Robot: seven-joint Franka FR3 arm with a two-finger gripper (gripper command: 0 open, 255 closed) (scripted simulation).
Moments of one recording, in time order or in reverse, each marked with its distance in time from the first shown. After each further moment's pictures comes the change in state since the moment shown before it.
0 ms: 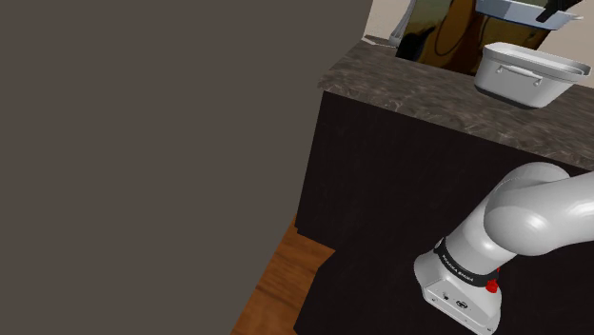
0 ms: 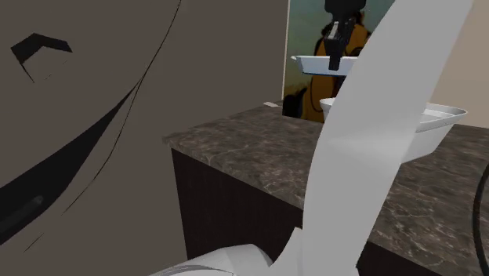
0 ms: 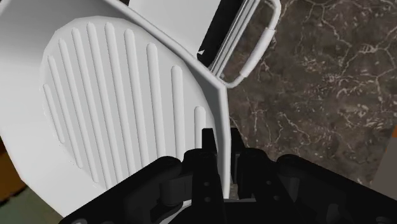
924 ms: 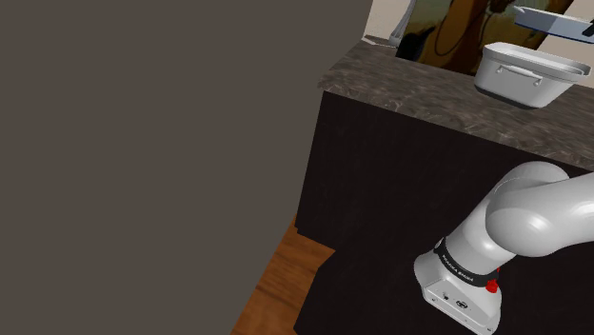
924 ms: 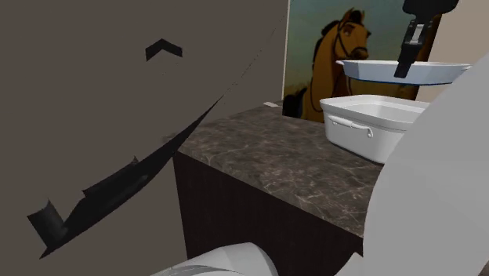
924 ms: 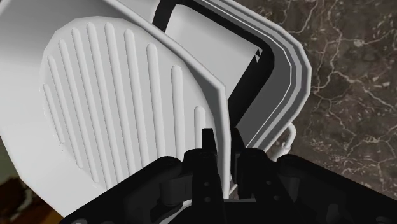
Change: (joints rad) arm 0.034 -0.009 -0.237 0.130 -0.034 -0.009 -0.239
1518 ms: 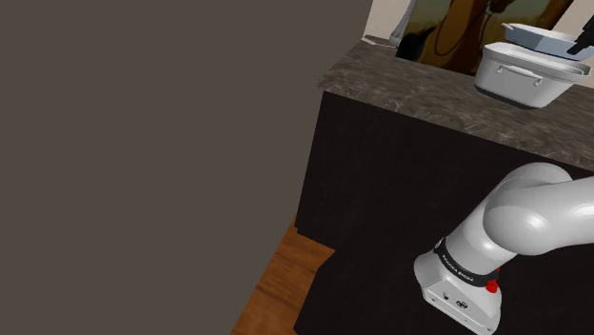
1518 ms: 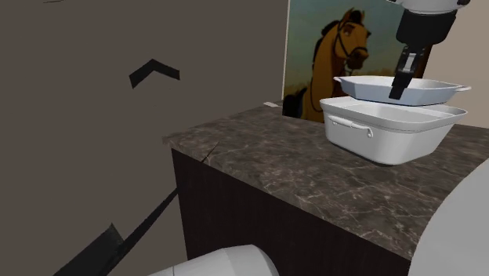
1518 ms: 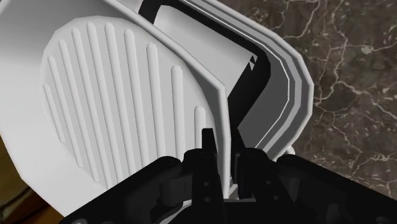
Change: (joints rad) arm -0.047 -0.066 0.001 -0.165 -0.041 0.100 0.026
